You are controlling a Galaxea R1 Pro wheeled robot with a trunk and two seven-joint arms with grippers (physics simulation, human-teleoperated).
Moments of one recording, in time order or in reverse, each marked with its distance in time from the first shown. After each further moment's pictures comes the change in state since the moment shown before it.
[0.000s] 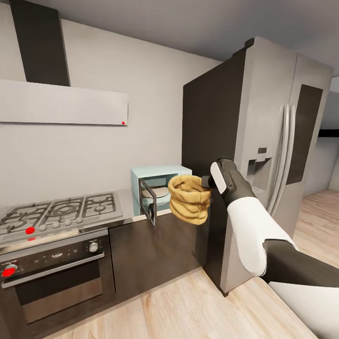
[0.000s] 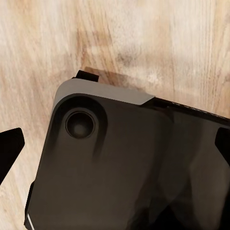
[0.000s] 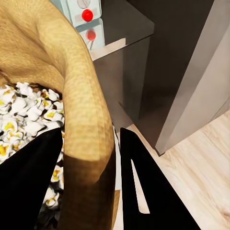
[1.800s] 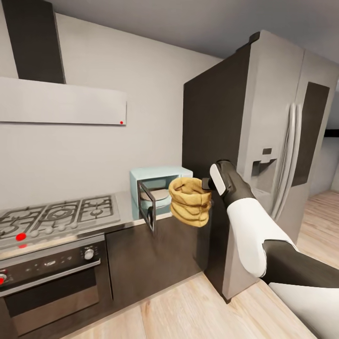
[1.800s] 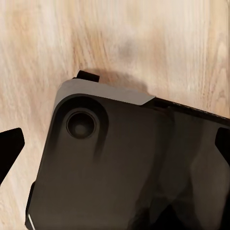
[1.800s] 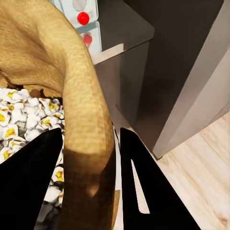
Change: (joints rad) left arm 0.000 0.002 0.000 0.000 0.000 0.000 0.000; right arm 0.006 0.000 0.002 0.014 0.013 0.000 -0.006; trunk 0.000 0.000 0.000
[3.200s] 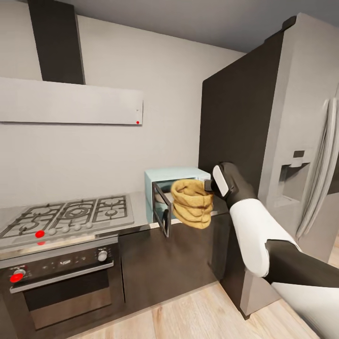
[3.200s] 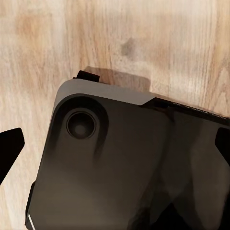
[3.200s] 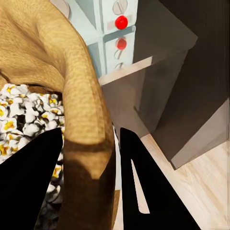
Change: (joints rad) left arm 0.000 0.000 0.000 0.000 0.000 0.000 0.000; right arm 0.004 -0.023 -0.003 0.017 -0.009 0.000 0.005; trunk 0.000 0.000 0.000
